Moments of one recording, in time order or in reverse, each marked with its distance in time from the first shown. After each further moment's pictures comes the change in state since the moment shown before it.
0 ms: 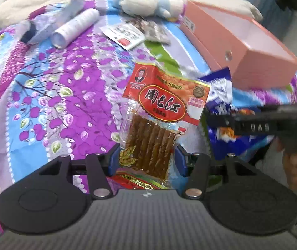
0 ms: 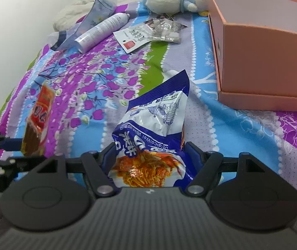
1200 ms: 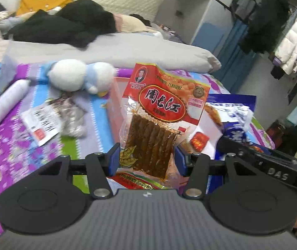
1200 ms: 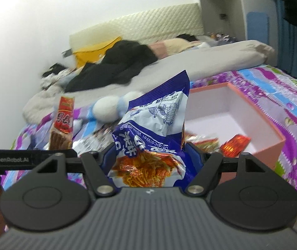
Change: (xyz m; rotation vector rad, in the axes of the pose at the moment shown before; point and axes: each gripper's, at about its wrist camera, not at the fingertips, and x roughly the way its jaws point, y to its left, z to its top) left arm -0.004 -0.150 0.182 0.002 -0.201 -0.252; right arm -0.154 -0.098 0.089 0.157 -0.424 -0.219
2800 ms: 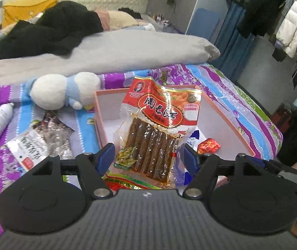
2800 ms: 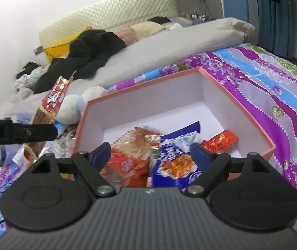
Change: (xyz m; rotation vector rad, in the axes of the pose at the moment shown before) left arm 0.055 -0.028 0.054 0.101 0.039 0.039; right arm 0.048 -0.048 0.015 0.090 0.093 -0.072
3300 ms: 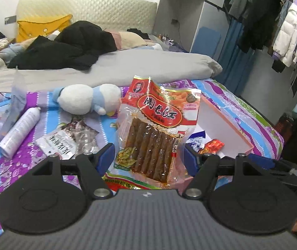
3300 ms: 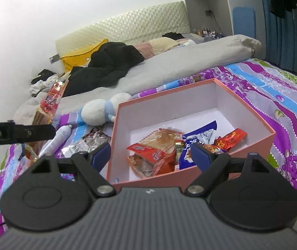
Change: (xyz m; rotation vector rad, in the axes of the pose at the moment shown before) left arm -0.097 0.028 -0.059 0.014 -0.122 0.040; right arm -0.062 0.048 -0.036 -0.050 -0.089 0.029
